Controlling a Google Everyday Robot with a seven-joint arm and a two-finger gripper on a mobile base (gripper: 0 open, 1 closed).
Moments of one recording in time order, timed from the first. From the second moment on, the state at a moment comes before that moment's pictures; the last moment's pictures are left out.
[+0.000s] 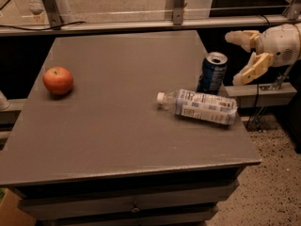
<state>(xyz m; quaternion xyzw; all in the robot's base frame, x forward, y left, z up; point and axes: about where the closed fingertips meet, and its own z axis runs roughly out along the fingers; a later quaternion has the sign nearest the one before) 0.584 -0.206 0.927 -0.53 0.63 0.35 0.45</state>
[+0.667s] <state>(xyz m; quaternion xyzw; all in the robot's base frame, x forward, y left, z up) 0.573 -0.279 0.944 -0.45 0.67 0.28 0.52</state>
